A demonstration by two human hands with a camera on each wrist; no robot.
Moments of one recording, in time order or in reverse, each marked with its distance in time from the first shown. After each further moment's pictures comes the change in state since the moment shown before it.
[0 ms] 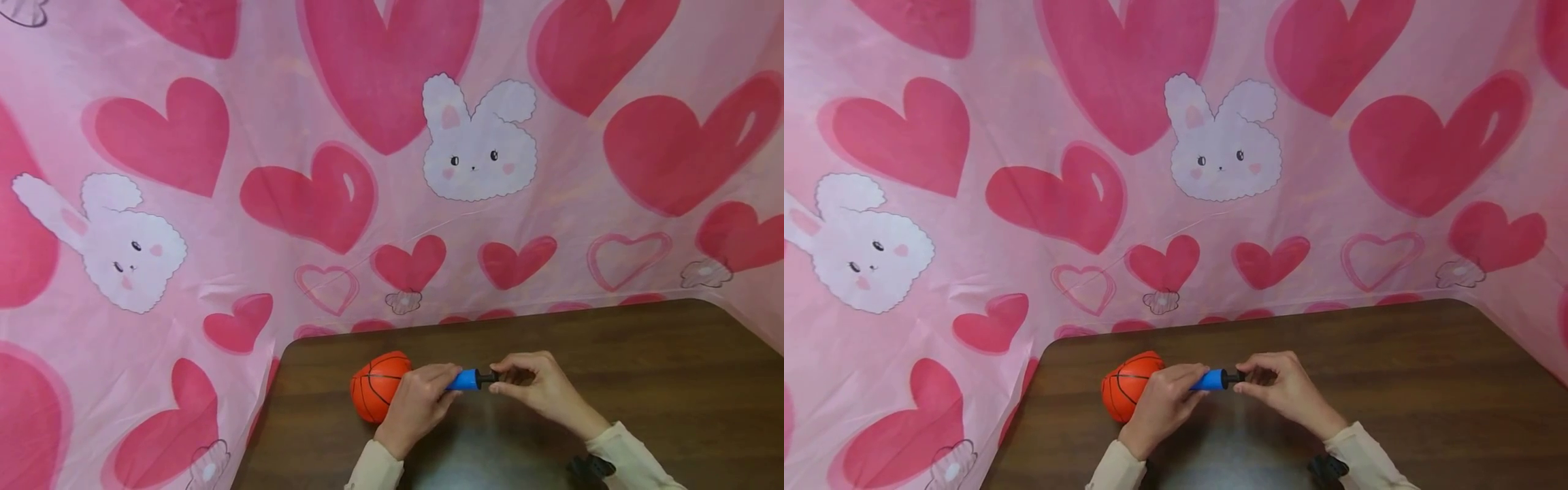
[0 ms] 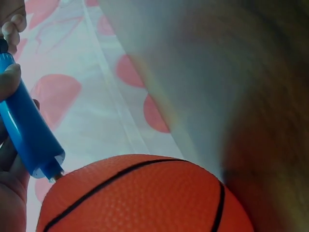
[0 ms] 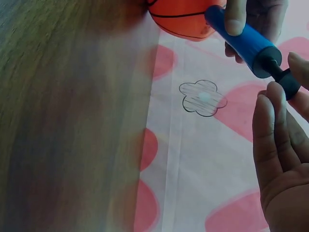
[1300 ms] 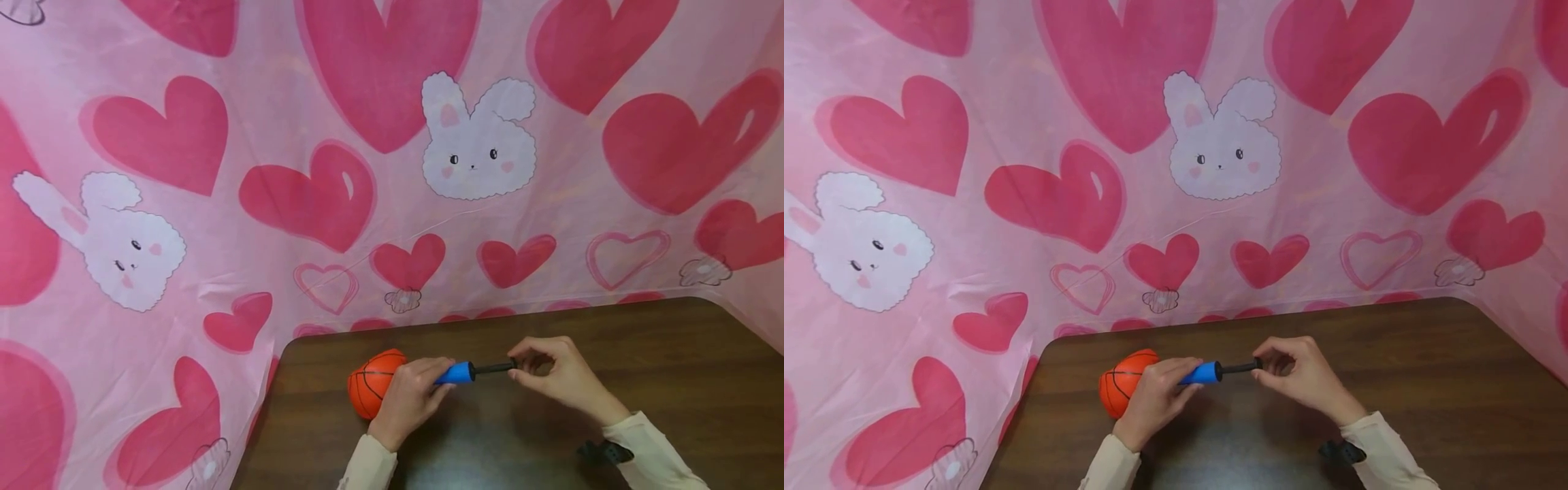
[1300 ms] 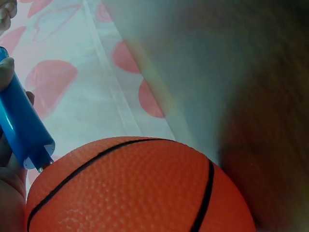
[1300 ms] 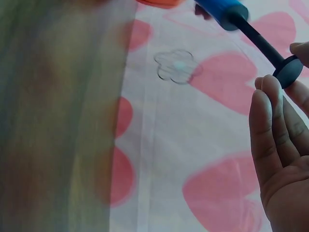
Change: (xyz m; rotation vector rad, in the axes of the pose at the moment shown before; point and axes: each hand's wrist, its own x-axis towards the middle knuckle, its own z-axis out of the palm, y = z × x) left_hand -0.002 -0.014 -0.006 -0.080 0.007 -0.028; right_hand 0.007 -0.006 -0.034 -0.082 -0.006 -0.020
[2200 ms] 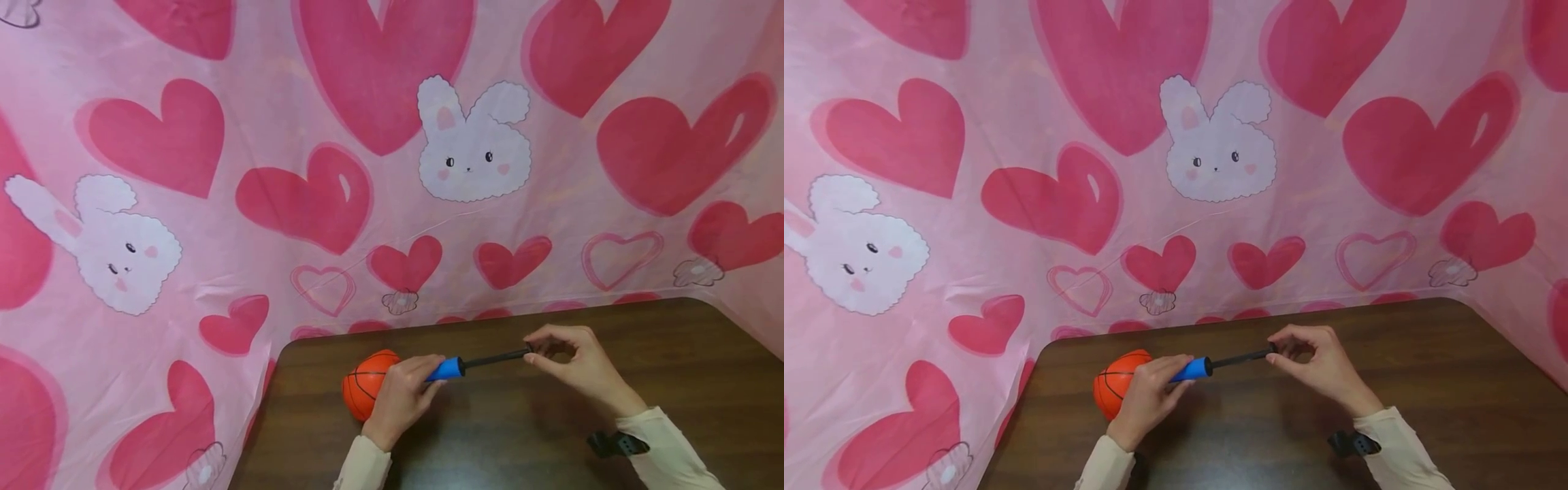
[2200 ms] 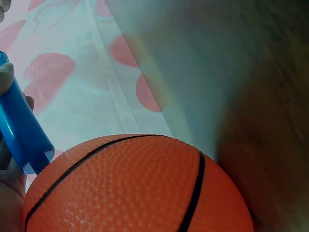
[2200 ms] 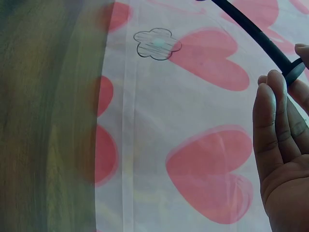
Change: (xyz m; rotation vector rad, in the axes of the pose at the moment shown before) left_hand -0.001 -0.002 -0.007 -0.041 0.008 -0.076; right_hand 0.003 -0.002 -0.028 -0.027 0.074 0.056
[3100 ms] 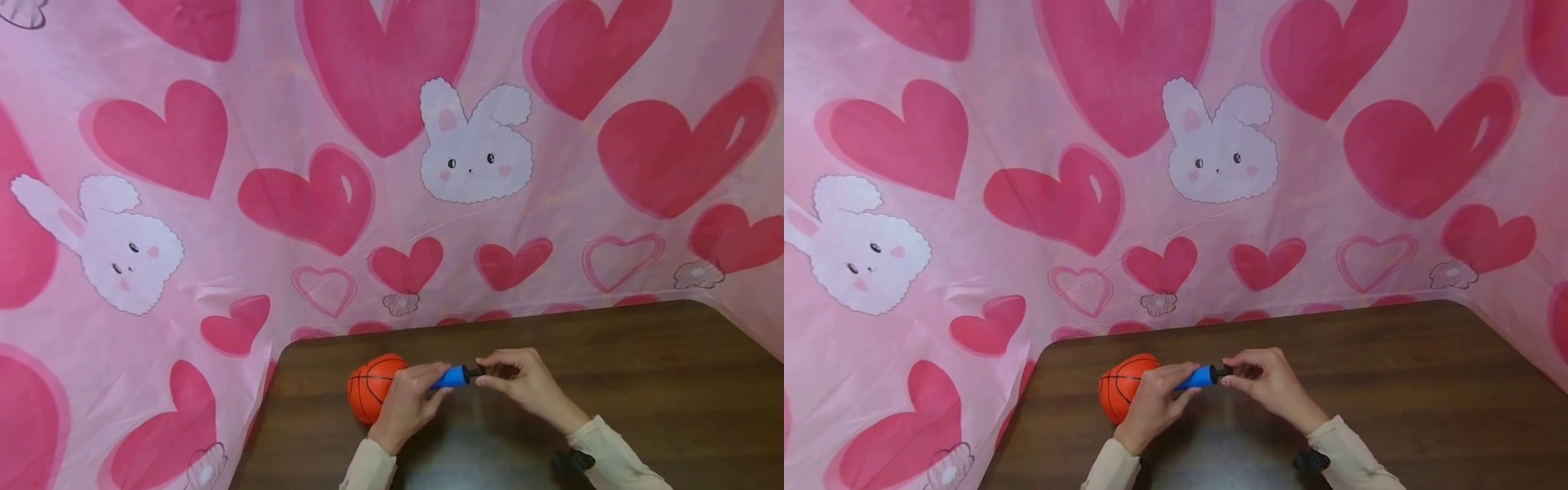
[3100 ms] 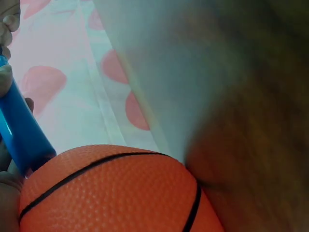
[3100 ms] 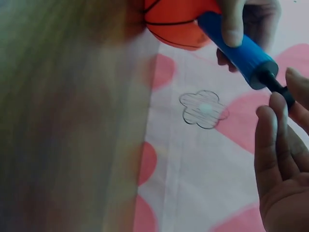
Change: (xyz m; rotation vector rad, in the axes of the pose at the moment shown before) left_hand -0.005 0.000 0.016 -0.029 0.023 0.032; right_hand -0.005 0.005 0.073 0.081 -0.075 0.024
